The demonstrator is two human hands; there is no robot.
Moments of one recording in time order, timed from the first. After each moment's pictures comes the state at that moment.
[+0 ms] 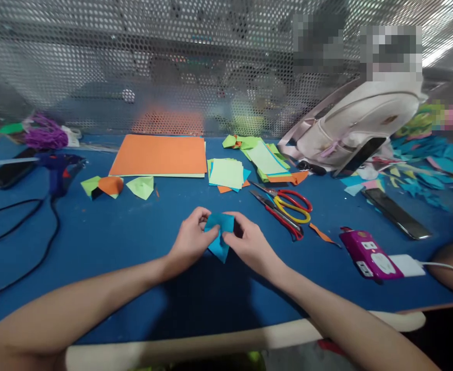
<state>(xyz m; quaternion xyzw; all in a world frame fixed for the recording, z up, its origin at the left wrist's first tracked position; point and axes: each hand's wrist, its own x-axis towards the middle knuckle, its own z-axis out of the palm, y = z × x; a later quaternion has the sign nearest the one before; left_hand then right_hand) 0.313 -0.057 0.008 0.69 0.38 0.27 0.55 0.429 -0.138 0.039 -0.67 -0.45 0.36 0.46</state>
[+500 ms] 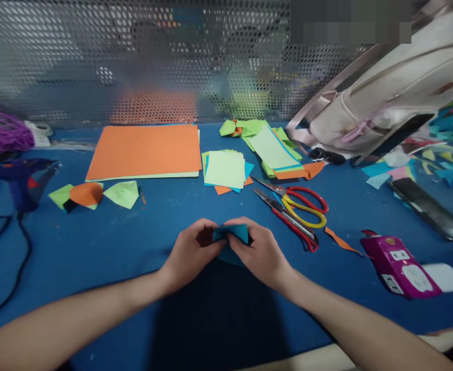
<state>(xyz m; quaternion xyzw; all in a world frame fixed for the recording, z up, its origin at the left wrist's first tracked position) 0.324 -0.045 0.009 0.67 0.35 0.21 0.62 0.461 -0.127 0.017 -0.67 -0.53 0.27 0.45</state>
